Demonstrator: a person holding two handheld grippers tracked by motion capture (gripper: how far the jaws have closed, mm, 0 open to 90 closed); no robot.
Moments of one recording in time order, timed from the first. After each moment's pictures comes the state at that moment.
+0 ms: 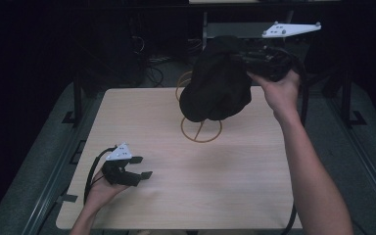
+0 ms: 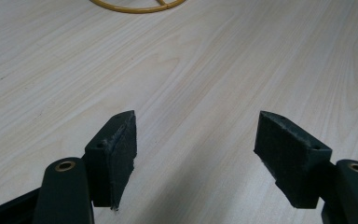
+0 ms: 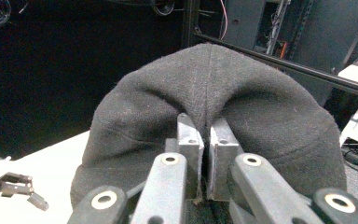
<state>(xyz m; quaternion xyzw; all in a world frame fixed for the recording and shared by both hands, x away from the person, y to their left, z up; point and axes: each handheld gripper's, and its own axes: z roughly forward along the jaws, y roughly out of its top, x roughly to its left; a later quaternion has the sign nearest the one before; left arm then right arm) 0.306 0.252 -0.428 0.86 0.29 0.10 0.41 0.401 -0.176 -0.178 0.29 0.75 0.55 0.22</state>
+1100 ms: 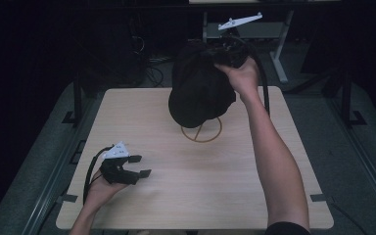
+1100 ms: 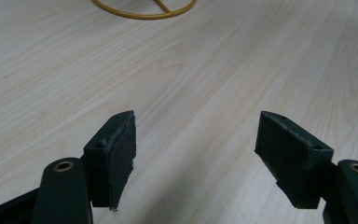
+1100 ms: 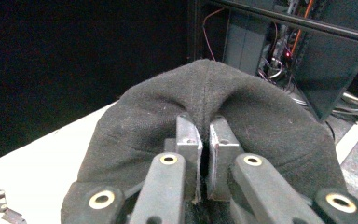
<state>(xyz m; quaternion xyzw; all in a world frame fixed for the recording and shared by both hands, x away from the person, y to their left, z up) 0.310 0.259 -0.429 0.85 0.30 0.09 0.43 0.486 -0.111 -0.202 0.31 0.78 0.51 0.17</state>
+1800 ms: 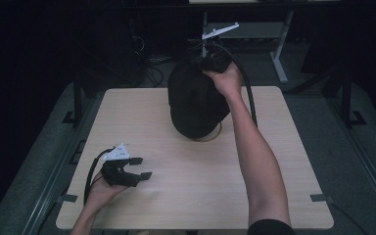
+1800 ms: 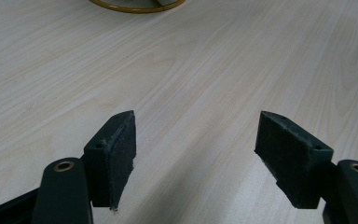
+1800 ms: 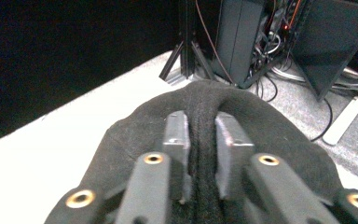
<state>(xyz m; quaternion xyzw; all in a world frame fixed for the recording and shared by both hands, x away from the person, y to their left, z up) 0.306 0.257 -0.434 0.85 0.30 0.08 0.43 0.518 -0.078 -0.238 0.34 0.80 0.46 0.16</state>
